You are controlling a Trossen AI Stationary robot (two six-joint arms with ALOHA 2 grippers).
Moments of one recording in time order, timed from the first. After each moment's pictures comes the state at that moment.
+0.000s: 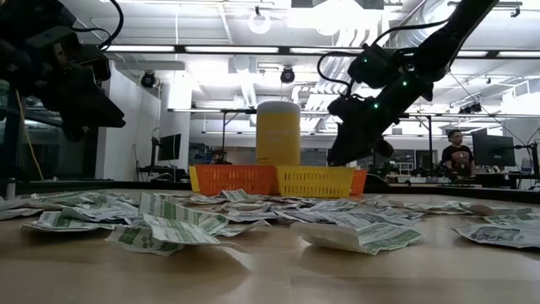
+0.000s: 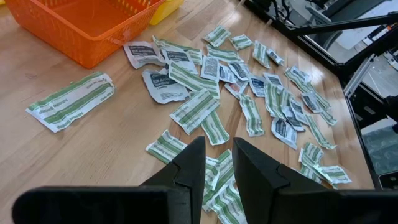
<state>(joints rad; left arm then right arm) 0.09 0.21 0.17 -0.36 0.01 -0.56 -0.50 1.53 0.67 0.14 -0.04 0.36</state>
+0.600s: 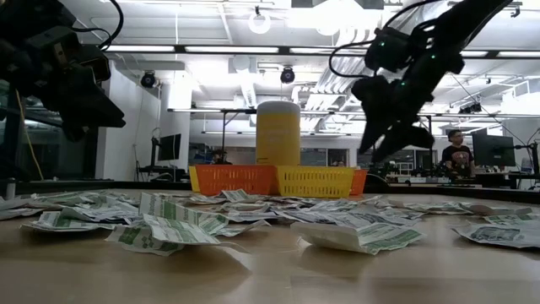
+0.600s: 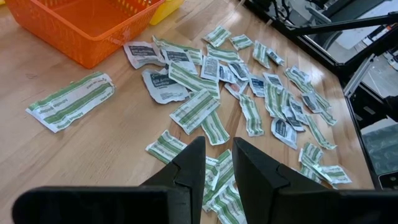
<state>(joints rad) 0.09 0.21 0.17 -0.36 0.01 -0.56 -0.44 1.30 0.67 -0.32 -0.12 0.65</state>
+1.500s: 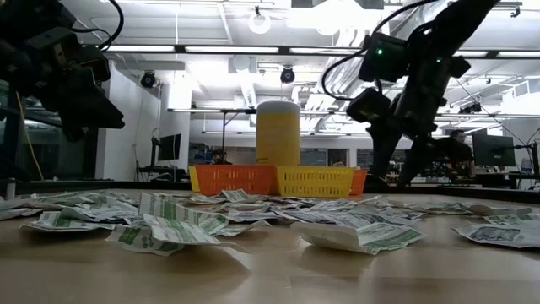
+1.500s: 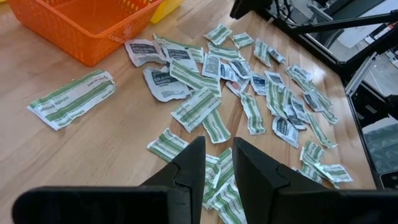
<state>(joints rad) 0.09 0.21 0.17 -0.37 0.01 -0.56 -0.24 1.43 0.67 -0.37 -0.13 1.17</state>
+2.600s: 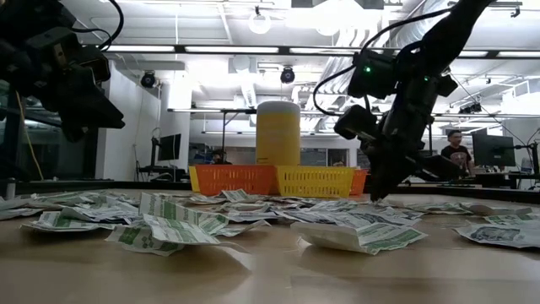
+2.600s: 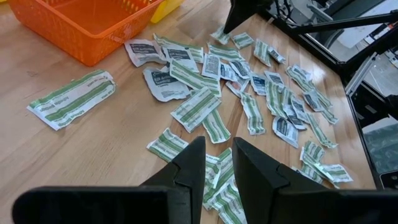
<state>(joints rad) 0.09 0.21 0.17 -0.37 0.01 -0.56 -0.24 1.57 0.67 -0.22 -0.18 1.20</state>
